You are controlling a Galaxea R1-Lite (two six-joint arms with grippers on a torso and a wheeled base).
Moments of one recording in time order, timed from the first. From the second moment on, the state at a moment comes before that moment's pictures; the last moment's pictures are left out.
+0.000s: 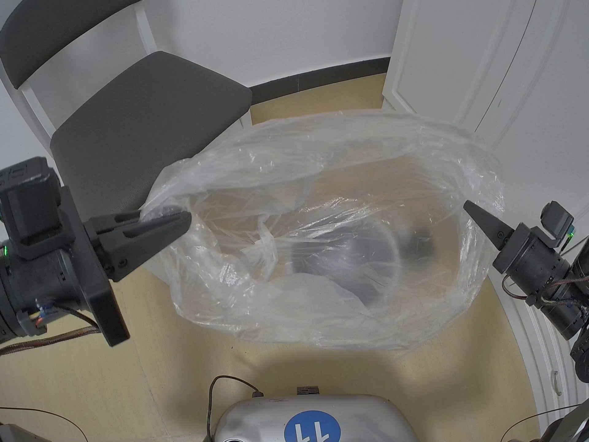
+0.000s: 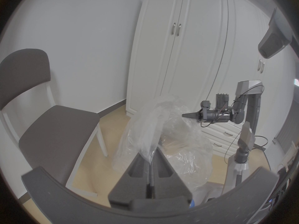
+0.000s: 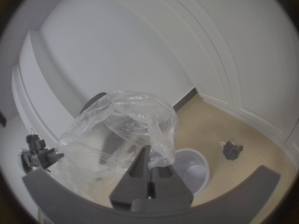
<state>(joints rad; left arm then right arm) -0.82 1.14 -0.77 -0.26 0.06 0.16 0.49 1.42 -0.32 -1.27 -0.01 0.45</state>
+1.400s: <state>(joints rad) -0.71 1.13 -0.50 -0.41 0.22 -0.09 0.42 1.07 -0.41 -0.42 -0.15 0.03</state>
